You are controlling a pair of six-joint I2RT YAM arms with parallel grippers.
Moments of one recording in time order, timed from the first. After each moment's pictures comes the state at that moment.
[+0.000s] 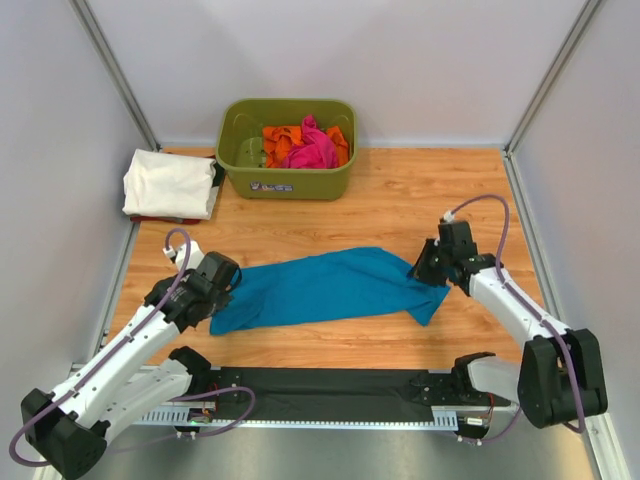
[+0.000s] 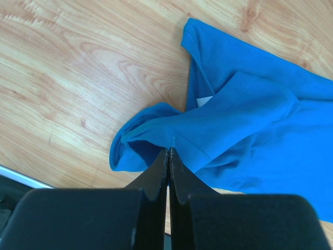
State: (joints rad) left arm -0.58 0.81 0.70 -1.01 -0.52 -1.03; right arm 0.21 1.19 0.71 -0.42 -0.13 0.59
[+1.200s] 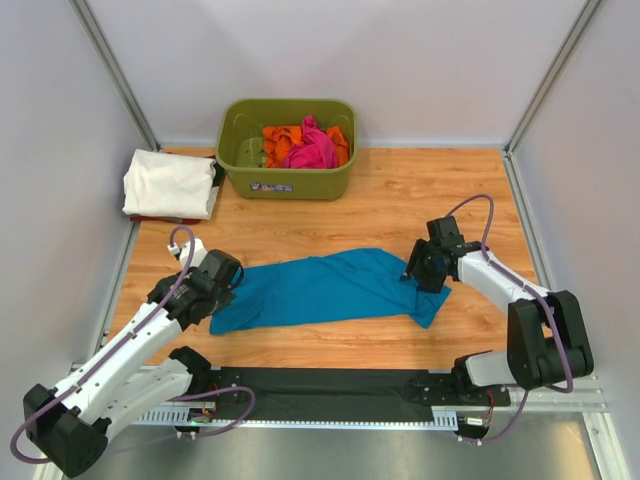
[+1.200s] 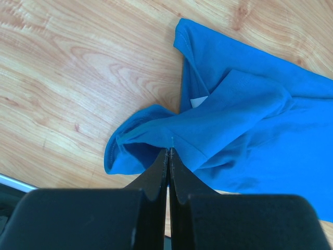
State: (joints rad) left arm -0.58 0.83 0.70 -0.97 -0.50 -0.99; right arm 0.23 1.37 0.74 -0.50 -0.10 0.68
